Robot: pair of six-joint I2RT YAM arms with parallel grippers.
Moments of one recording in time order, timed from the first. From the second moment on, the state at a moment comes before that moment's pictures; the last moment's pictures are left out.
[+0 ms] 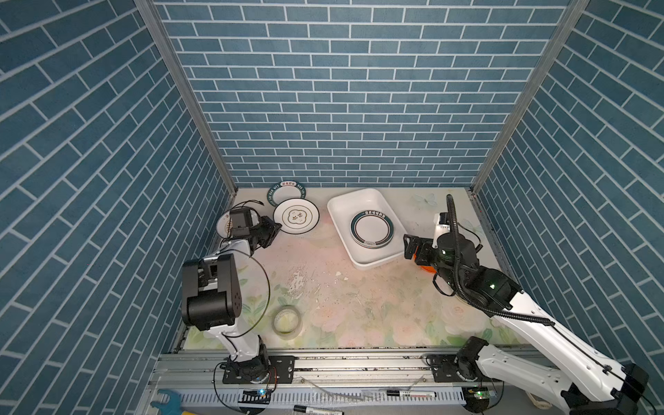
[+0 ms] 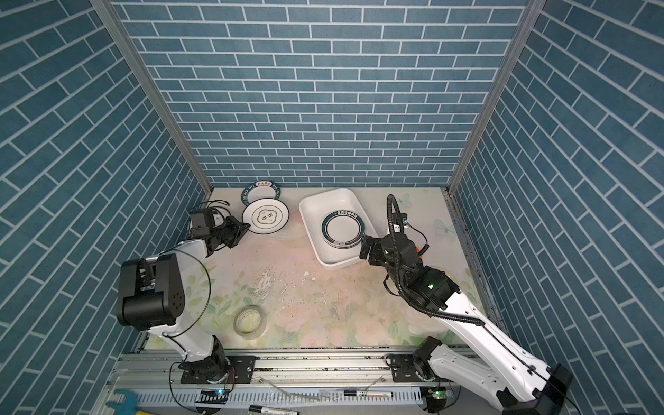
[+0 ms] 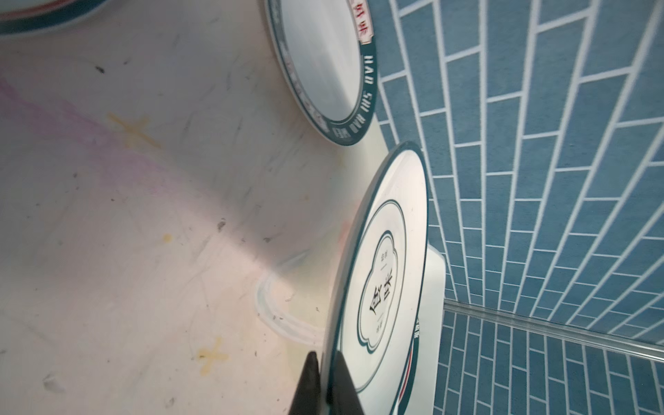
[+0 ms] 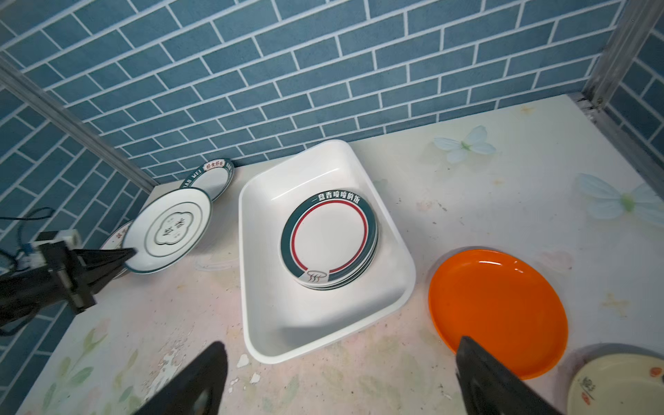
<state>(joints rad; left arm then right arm) 0.17 1.65 0.95 0.06 0.56 -0.91 0.72 0.92 0.96 -0.53 0.40 0.51</state>
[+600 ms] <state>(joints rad) -0.01 1.23 0.91 -0.21 0.58 -0.86 0.52 0.92 0.85 -0.50 0.35 0.30</state>
